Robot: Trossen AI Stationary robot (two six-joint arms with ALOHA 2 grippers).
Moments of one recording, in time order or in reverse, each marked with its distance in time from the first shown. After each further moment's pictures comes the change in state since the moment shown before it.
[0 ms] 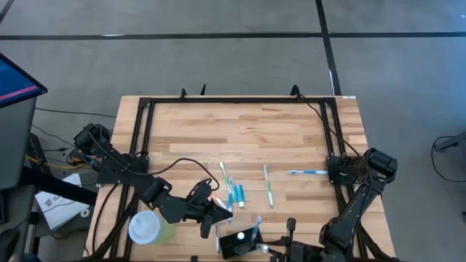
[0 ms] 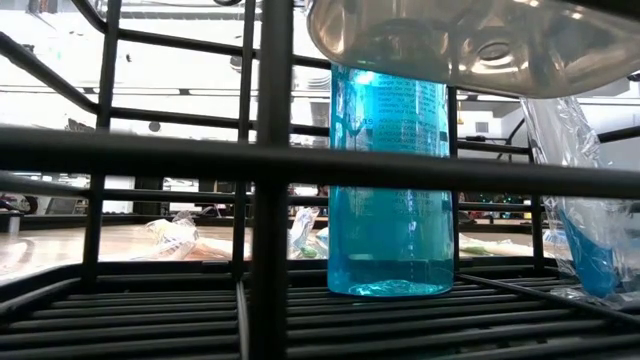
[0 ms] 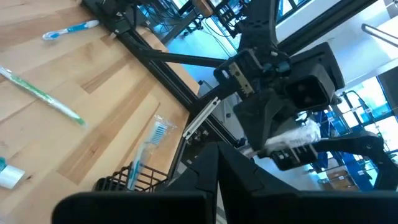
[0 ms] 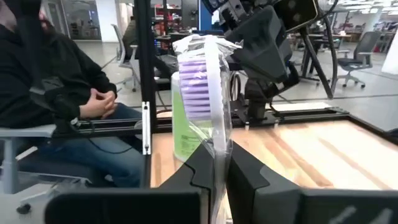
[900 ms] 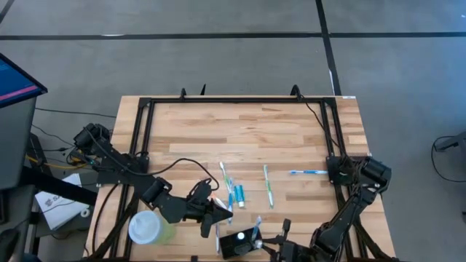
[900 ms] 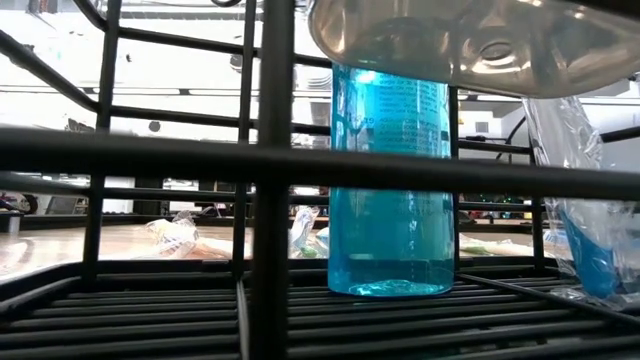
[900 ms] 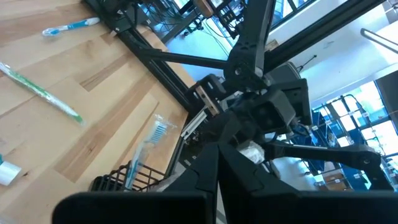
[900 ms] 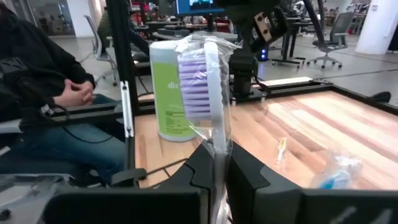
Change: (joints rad) left arm 0.000 0.000 0.000 0.001 0.000 -0.024; right arm -0.013 0.112 -0.008 -0.054 0.062 0.195
